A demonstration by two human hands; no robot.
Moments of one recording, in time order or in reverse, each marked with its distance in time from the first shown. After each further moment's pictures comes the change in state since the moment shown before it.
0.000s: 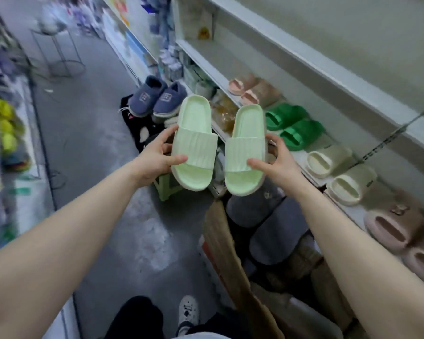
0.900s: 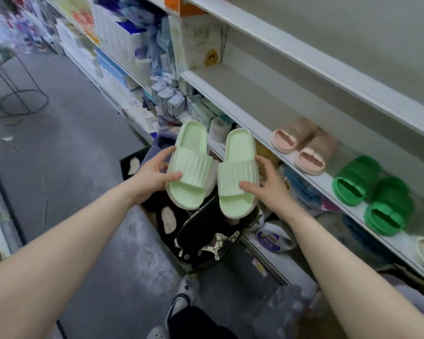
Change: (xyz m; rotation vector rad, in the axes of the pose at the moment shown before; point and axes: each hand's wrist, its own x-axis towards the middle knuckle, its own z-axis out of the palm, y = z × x) left_hand 0.401 0.055 -0.306 0.048 -0.191 -0.140; right_hand 0.386 -0.063 0.221 0.010 0.062 0.182
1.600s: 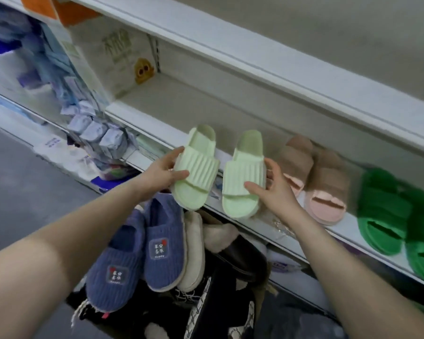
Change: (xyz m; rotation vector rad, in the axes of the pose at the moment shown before) left_hand 0.376 0.074 0.008 0.289 -0.340 -0.032; right_hand 0.260 0.051 -0.044 0.036 0.376 0.243
